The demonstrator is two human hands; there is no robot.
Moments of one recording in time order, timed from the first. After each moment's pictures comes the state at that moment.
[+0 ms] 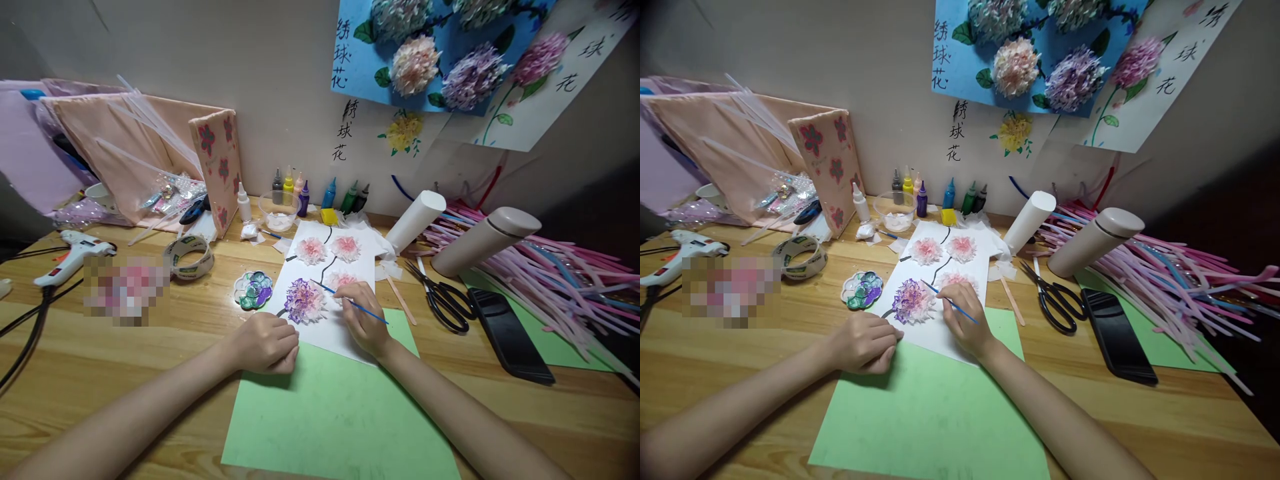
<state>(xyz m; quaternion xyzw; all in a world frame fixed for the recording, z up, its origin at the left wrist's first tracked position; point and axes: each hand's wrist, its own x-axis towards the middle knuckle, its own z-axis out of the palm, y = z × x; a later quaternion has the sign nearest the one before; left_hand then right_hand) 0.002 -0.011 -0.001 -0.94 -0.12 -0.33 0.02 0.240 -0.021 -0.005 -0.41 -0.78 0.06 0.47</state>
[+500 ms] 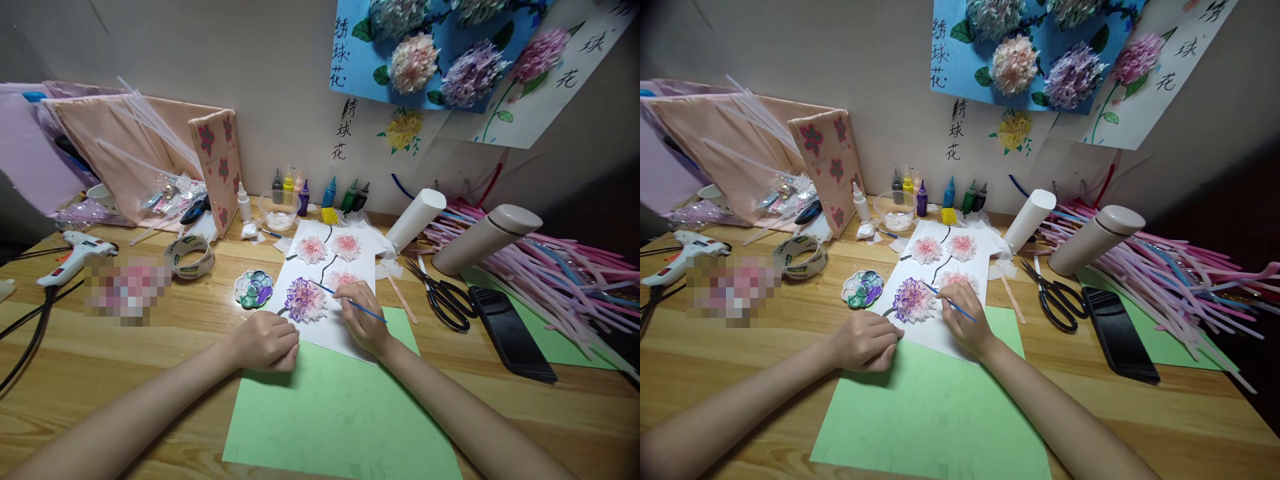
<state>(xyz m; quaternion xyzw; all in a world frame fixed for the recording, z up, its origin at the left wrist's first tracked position) 0.001 -0.011 -0.003 -0.94 -0.13 -0.32 0.02 0.240 -0.021 -0.003 -0.41 -0.78 0.05 0.47</state>
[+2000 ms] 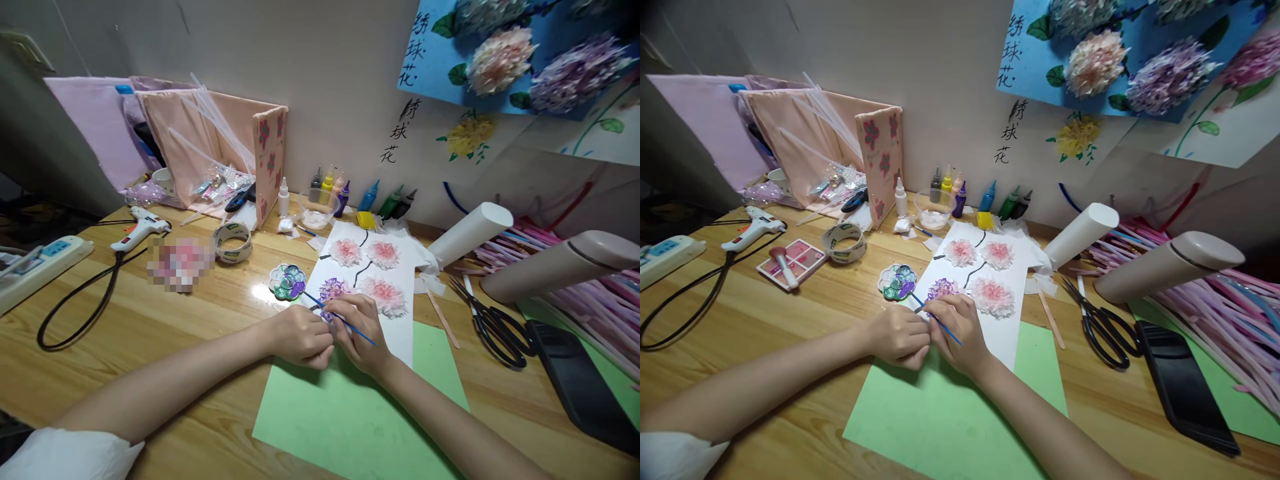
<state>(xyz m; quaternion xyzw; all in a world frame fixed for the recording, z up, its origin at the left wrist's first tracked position) 0.004 -0.010 -0.011 -0.93 -0.11 -0.36 0.07 0.180 -0.030 0.003 -0.34 -0.84 -0.01 0.42</state>
